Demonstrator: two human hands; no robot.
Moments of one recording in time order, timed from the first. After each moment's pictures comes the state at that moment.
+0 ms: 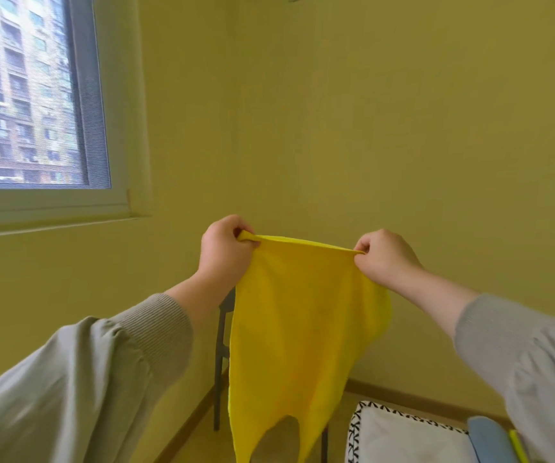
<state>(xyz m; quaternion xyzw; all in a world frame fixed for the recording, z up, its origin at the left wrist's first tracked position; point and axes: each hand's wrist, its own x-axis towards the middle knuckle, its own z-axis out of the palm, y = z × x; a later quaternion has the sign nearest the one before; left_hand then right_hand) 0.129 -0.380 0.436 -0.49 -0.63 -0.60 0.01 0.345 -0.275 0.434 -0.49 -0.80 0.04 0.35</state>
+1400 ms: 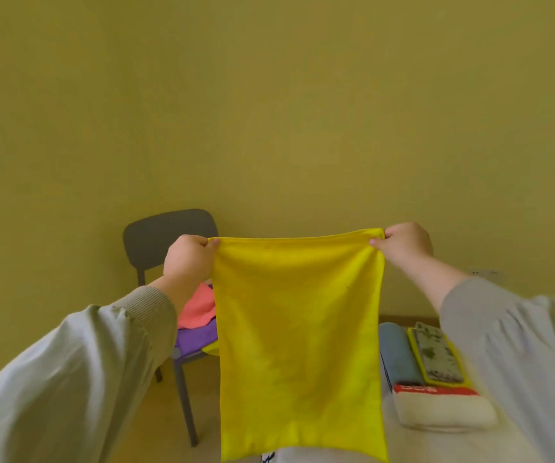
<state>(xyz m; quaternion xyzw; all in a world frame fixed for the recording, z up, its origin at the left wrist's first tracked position) 0.199 -0.251 0.315 -0.49 -0.74 -0.44 -0.08 0.522 -0.187 0.323 -0.69 -0.61 0.13 0.36</state>
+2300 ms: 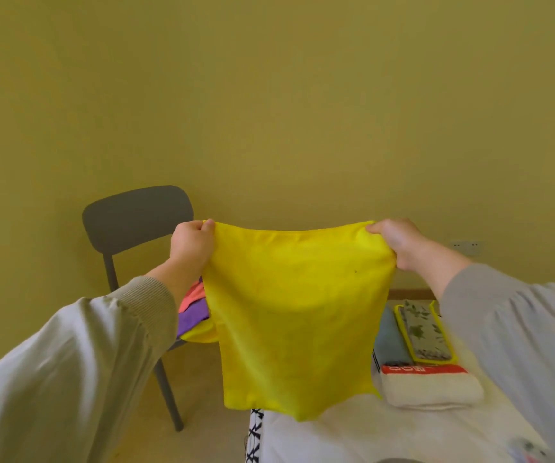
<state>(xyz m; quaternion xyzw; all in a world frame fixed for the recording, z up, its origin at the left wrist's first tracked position) 0.224 -0.186 0.282 -0.48 -0.70 -0.50 -0.19 0.534 -0.146 0.286 -0.60 -0.46 0.47 0.47</state>
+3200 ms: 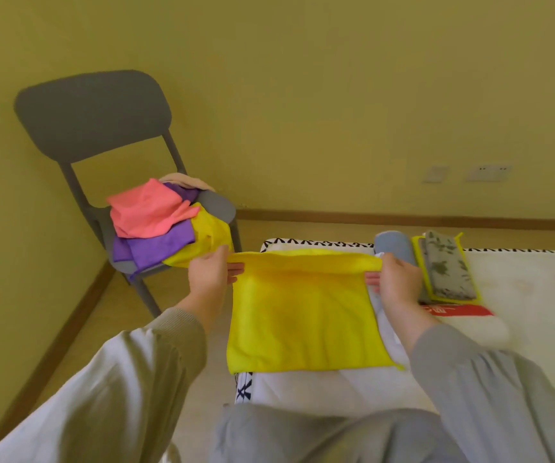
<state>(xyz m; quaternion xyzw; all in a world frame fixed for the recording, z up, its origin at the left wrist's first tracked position) 0.241 -0.150 0.058 -0.24 -0.68 -0.52 -0.46 0.515 -0.136 0.054 -0.73 -0.31 0.38 0.48</state>
